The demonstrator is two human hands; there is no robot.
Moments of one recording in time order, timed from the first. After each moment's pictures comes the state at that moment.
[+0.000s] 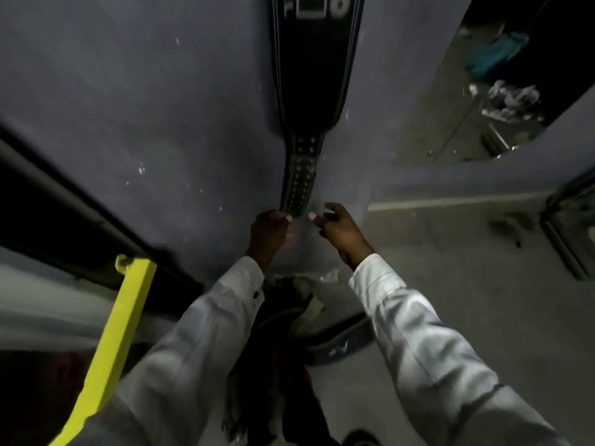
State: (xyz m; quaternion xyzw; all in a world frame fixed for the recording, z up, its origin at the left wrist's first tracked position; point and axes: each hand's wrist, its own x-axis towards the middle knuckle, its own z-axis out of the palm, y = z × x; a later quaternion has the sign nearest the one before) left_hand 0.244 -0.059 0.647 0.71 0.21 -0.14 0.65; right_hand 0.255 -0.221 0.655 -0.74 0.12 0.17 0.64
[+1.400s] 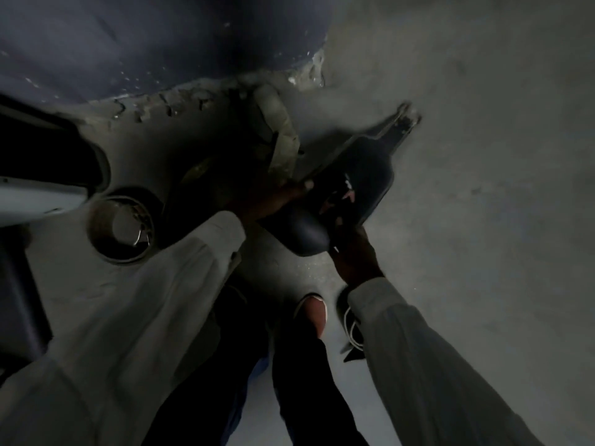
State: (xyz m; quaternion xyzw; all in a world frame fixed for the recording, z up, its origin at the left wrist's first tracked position) left_hand 0.089 -0.143 0.093 0.78 0.06 -0.41 0.46; right_hand -0.028 -0.316 0.096 -0.46 0.51 0.24 0.68
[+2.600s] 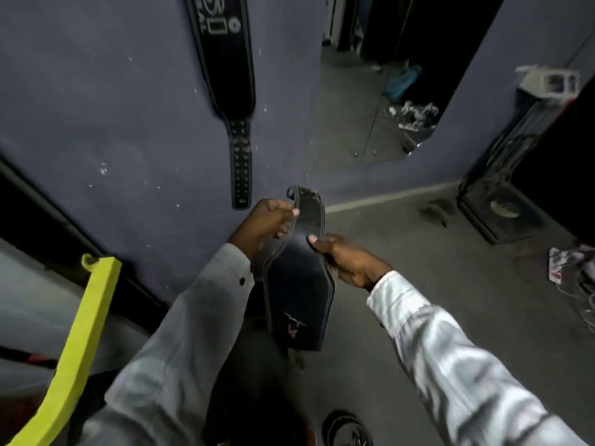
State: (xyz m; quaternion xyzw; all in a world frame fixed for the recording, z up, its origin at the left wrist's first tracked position) left_hand 0.088 -0.159 0.732 0.75 -0.01 -0.18 0.64; right_hand 0.014 -0.334 0.710 -0.63 0.07 0.25 0.73
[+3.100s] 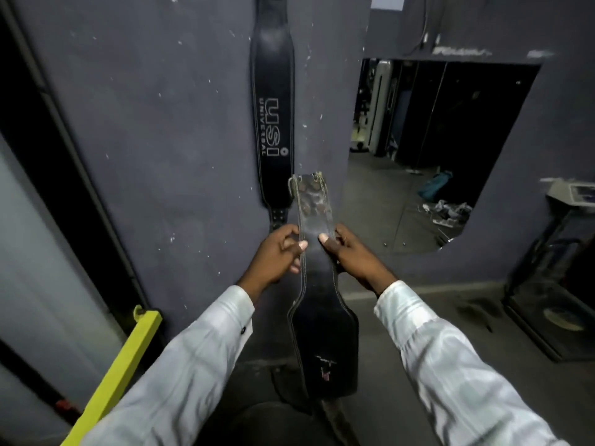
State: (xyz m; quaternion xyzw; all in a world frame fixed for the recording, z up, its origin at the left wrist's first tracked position) left_hand 0.043 -0.143 0.842 0.78 -0.13 0.05 0.61; right_hand 0.052 -0.327 0.853 -0.77 -0.13 0.04 0.63
